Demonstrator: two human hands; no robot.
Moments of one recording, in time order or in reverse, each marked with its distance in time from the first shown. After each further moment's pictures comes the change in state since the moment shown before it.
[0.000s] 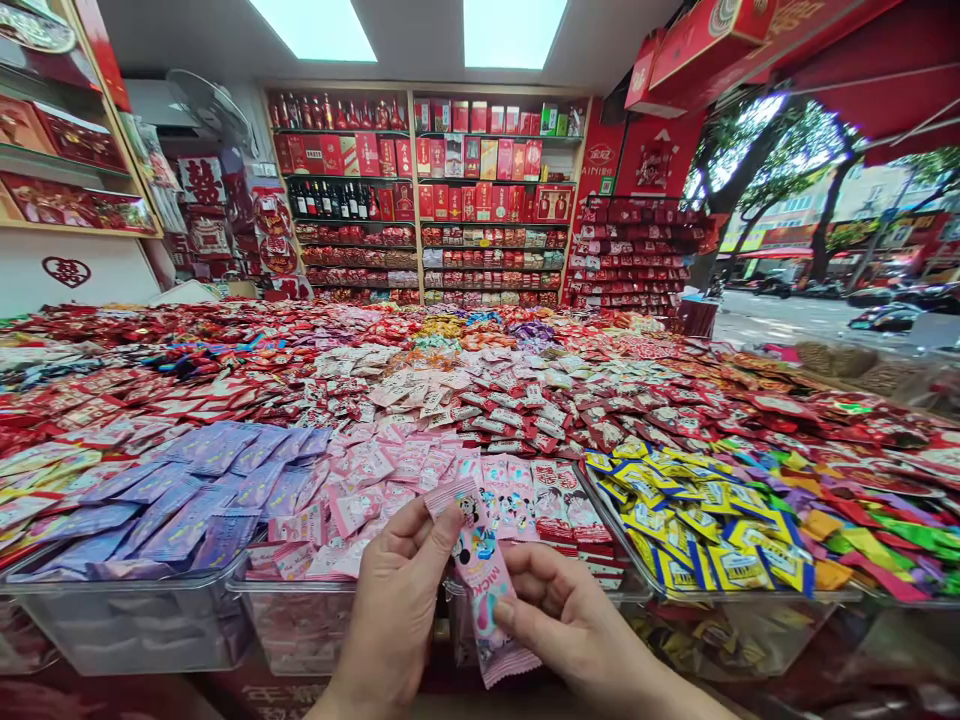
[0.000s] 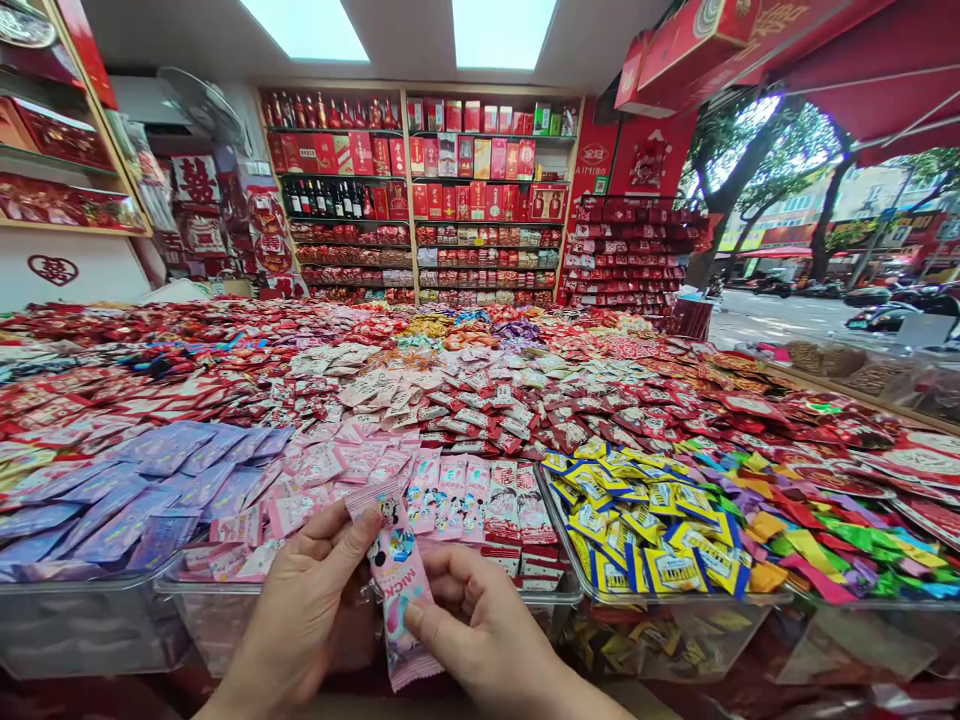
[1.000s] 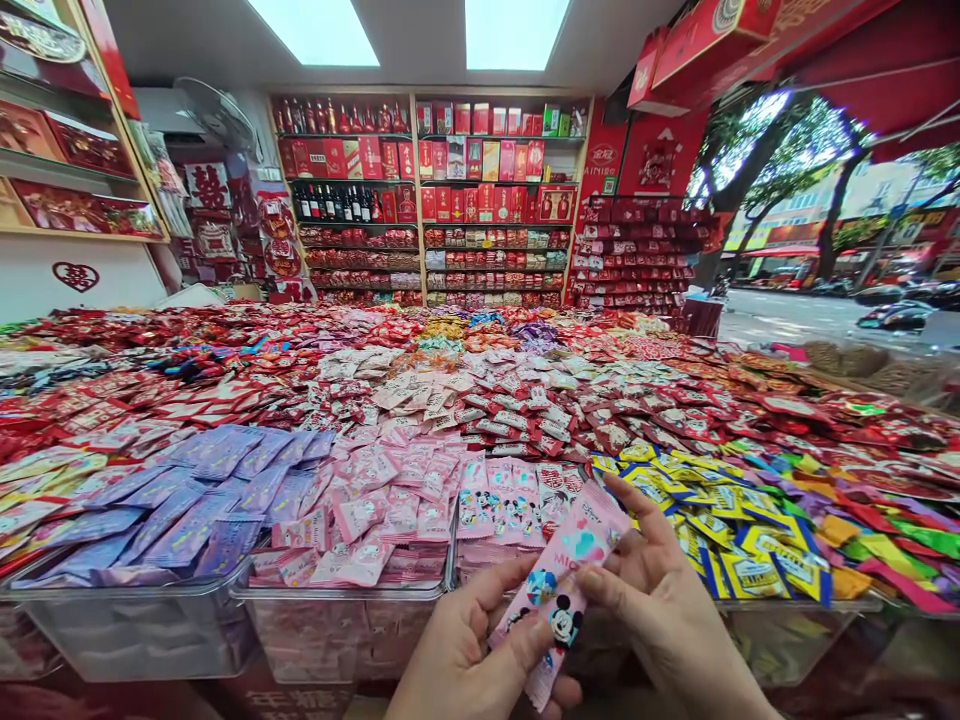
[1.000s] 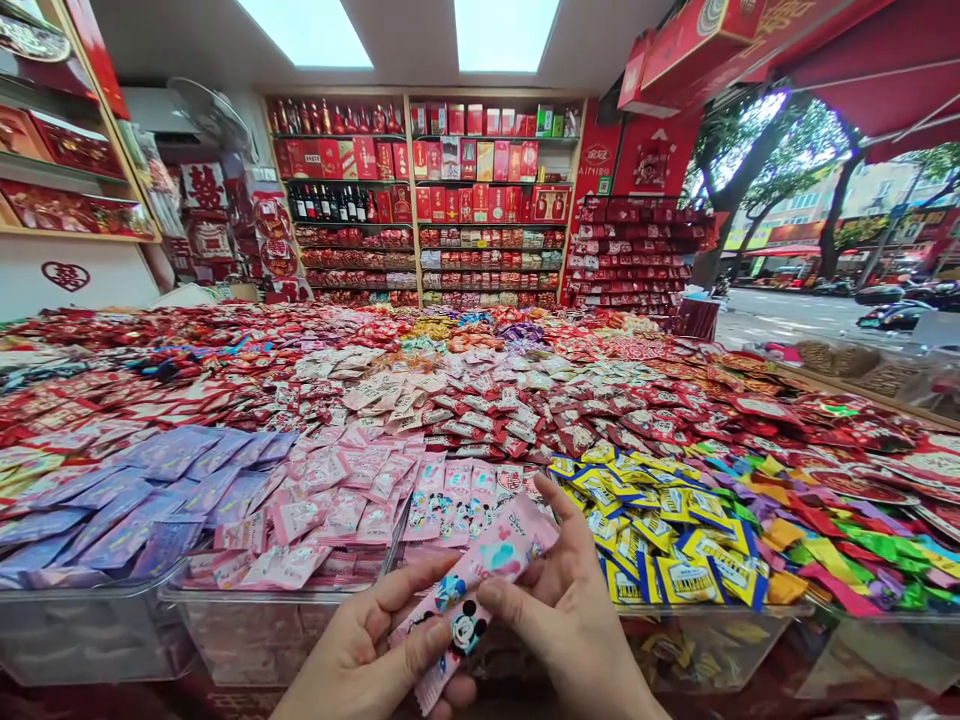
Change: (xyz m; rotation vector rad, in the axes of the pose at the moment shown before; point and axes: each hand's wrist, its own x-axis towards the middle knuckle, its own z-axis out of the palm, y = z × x) left_hand -0.023 -0.021 0.006 0.208 -0.303 -0.355; right_hand -0.019 -0.027 -0.015 0.251 0.487 -0.178
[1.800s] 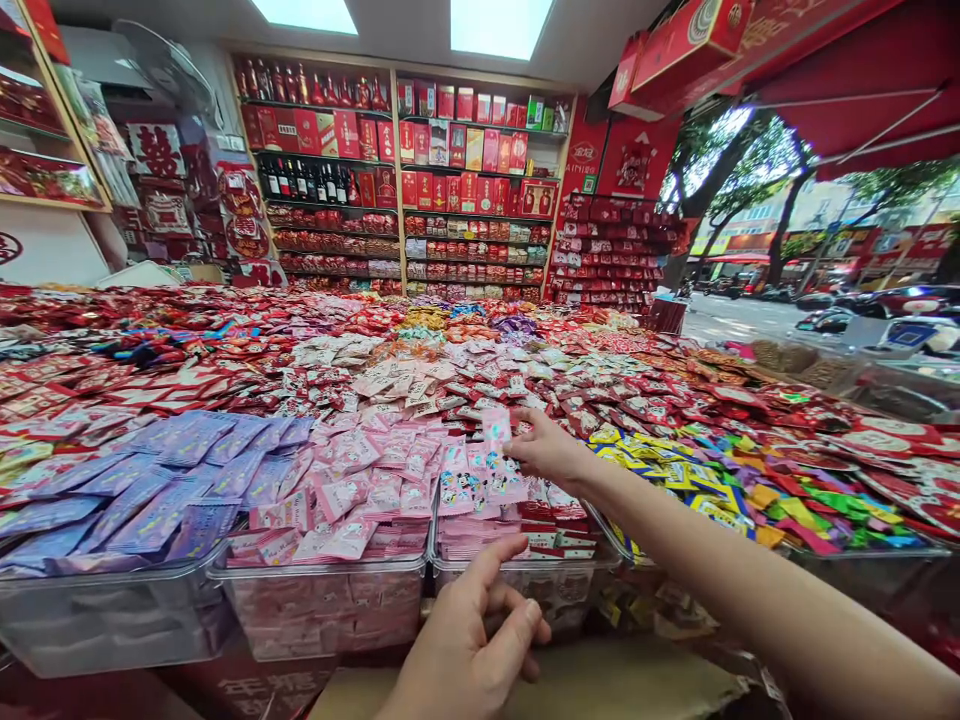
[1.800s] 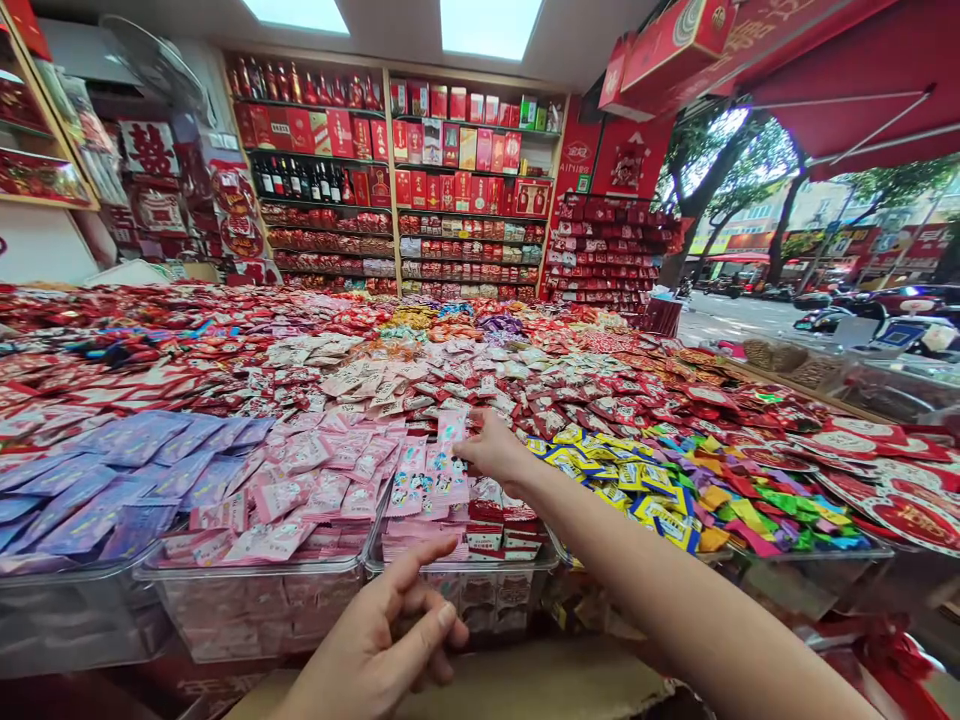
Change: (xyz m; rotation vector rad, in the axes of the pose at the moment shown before) left_hand 0.001 -0.023 -0.002 0.408 -0.092 0.137; right_hand 0.110 -0.009 0.004 -0.631 -0.079 0.180
